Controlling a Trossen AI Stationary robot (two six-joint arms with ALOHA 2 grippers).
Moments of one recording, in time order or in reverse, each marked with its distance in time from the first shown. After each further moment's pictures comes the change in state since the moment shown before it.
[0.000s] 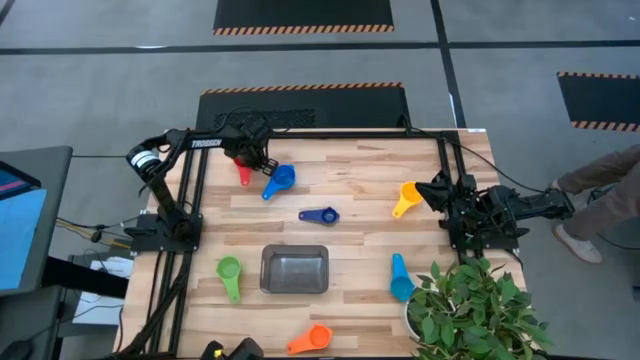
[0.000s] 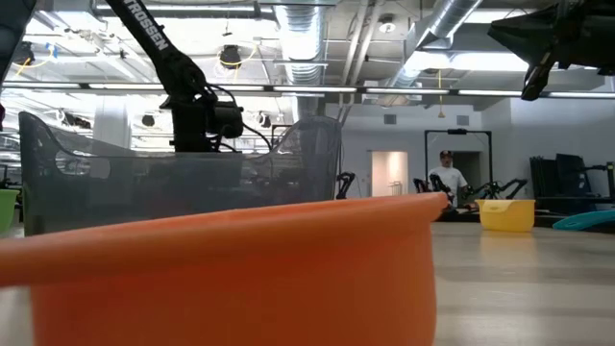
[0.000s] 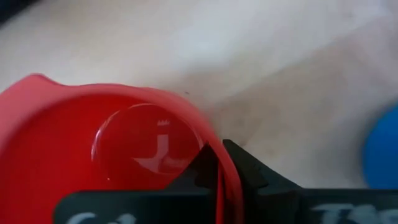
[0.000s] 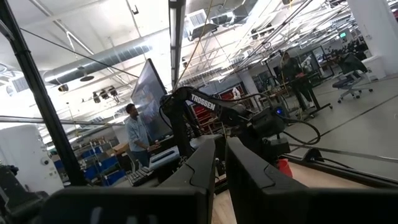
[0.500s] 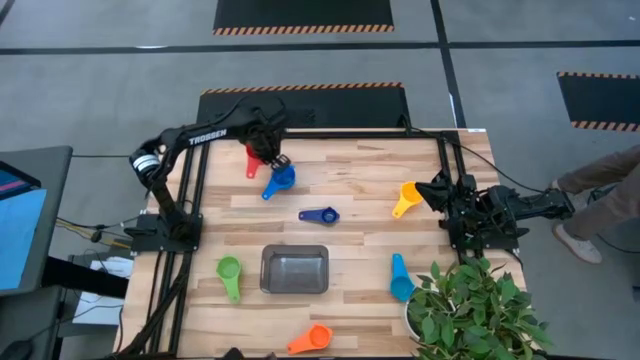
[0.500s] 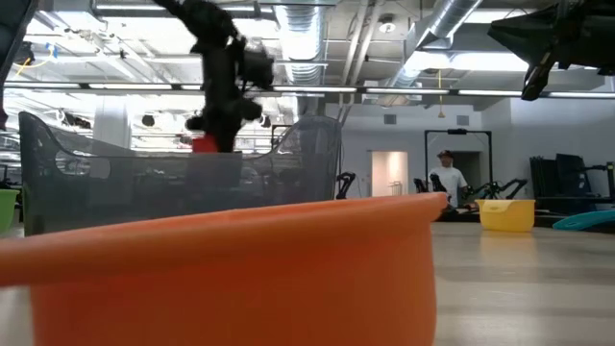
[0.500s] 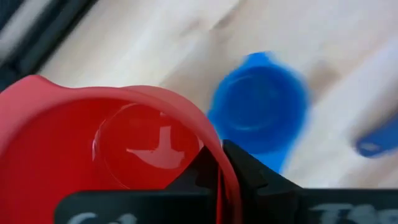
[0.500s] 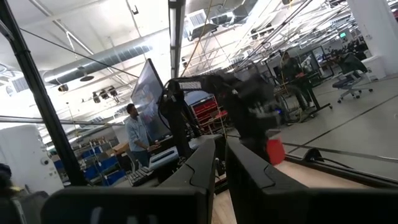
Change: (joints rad) left arm -0.166 -0.004 0.443 -0.469 0.068 0.125; right arm 0.000 0.000 0.000 -0.001 0.000 0.000
